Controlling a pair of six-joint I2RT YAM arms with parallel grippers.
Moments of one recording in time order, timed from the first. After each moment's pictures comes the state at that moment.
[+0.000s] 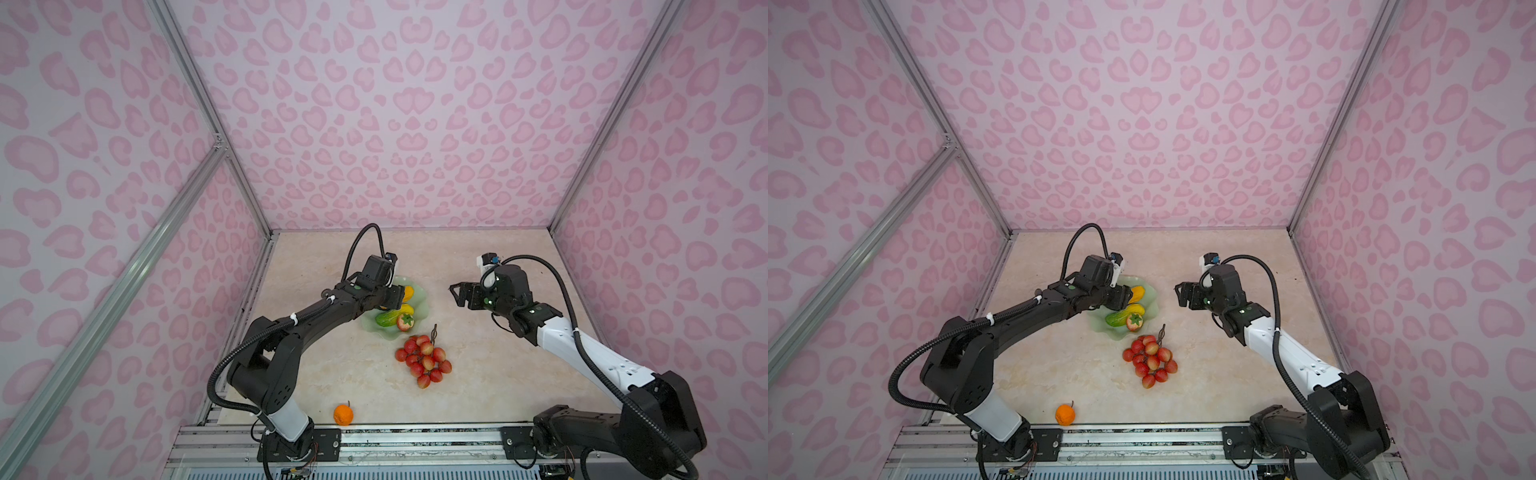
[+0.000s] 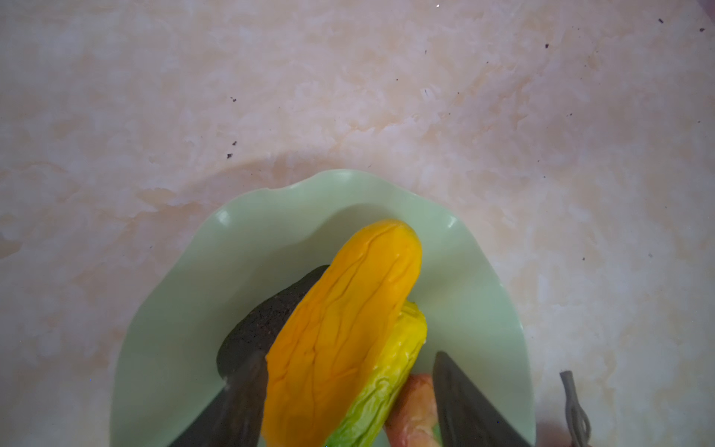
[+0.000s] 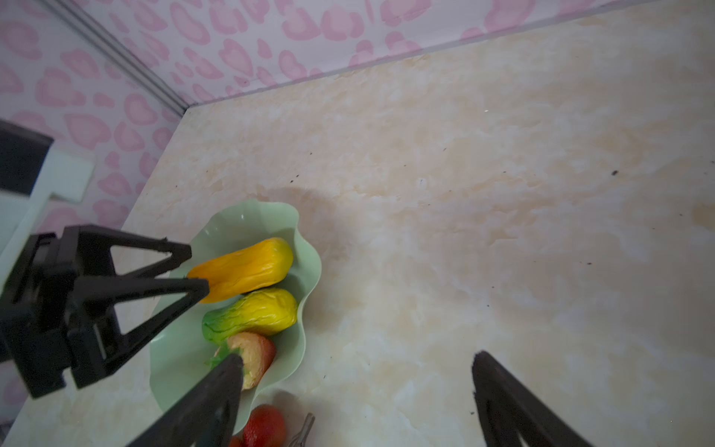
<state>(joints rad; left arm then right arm) -0.55 1.63 1.13 -0.31 0.02 -0.20 0.45 1.27 0.83 -0.16 -0.13 0.38</state>
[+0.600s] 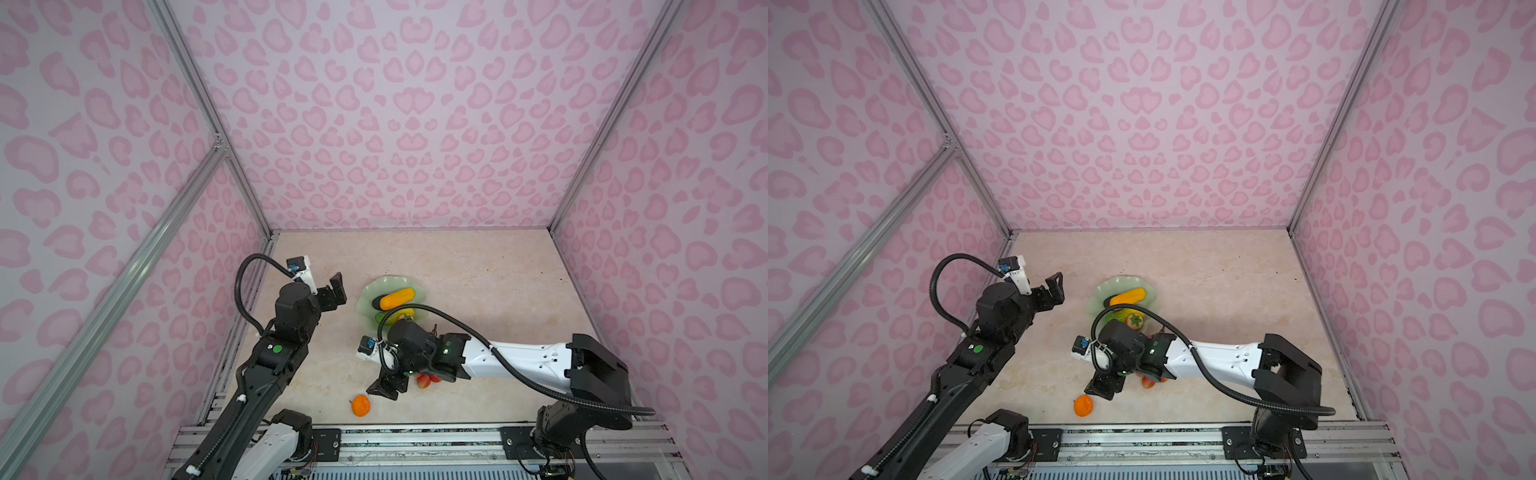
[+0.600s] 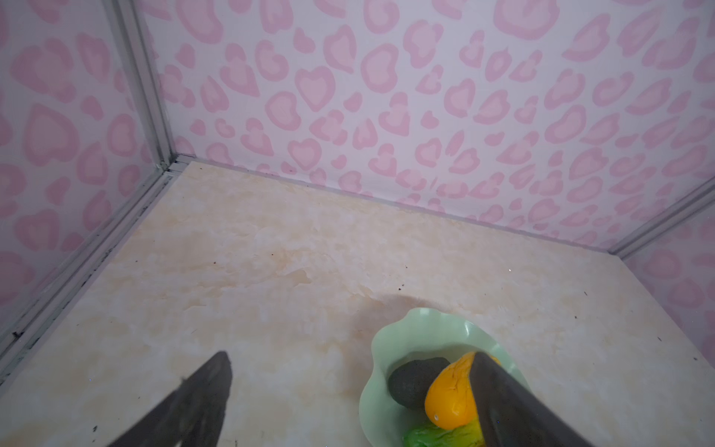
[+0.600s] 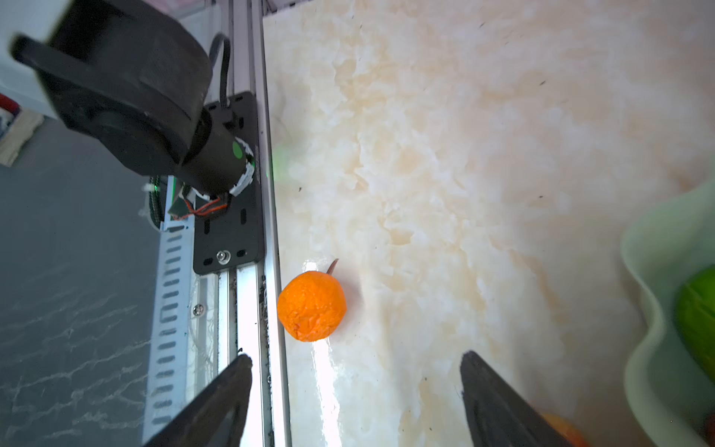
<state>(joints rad) -0.29 0.79 0.70 -0.20 -0.23 -0.35 1.18 1.68 1.11 -0.27 -0.29 -0.05</state>
